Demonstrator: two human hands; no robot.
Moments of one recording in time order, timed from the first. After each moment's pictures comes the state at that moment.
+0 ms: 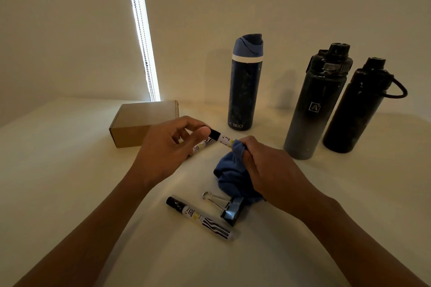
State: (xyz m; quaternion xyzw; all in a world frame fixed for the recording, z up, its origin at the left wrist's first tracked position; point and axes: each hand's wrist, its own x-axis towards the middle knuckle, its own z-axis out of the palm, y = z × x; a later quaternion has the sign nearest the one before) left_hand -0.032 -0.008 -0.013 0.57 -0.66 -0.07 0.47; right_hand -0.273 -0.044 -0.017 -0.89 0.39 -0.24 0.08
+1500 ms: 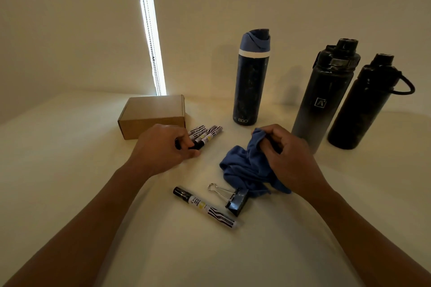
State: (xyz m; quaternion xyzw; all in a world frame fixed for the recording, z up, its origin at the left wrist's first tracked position) left_hand 0.013 -0.021 -0.044 0.67 -0.69 0.05 0.27; right_hand -0.290 -0.072 -0.033 -0.79 0.41 -0.40 0.22
